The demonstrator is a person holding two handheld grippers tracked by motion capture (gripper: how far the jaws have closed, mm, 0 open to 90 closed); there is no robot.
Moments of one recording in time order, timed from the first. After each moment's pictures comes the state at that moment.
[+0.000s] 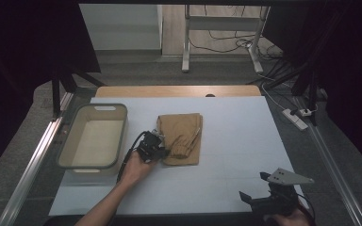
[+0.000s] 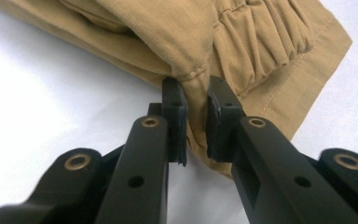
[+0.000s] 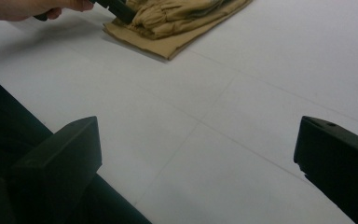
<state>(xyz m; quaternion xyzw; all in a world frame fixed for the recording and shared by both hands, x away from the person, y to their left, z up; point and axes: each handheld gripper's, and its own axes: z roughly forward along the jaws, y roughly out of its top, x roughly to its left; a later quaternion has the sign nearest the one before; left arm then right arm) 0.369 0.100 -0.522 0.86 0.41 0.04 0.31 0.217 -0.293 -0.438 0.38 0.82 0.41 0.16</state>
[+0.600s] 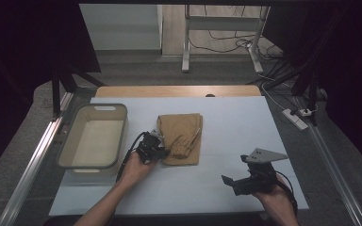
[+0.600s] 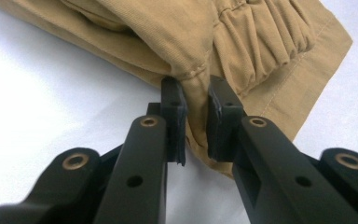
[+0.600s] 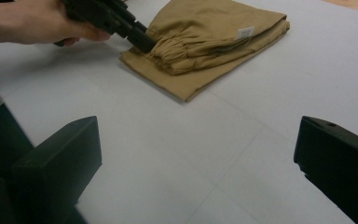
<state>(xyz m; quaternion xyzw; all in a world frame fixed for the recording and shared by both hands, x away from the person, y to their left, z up) 0.368 0.102 -0.526 0.85 0.41 0.05 0.32 0.266 -0.246 -0.427 0.33 0.84 0.41 0.14</state>
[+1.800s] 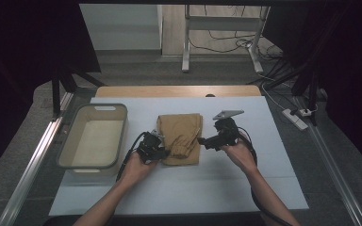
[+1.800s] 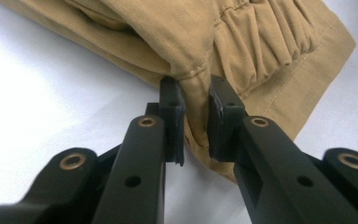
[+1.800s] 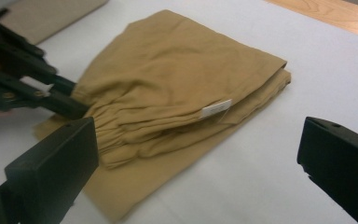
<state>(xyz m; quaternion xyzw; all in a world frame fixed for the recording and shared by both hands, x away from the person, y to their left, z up) 0.368 0.100 -0.526 0.85 0.42 0.05 0.31 0.409 -0.177 -0.454 0.34 0.85 0.39 0.13</state>
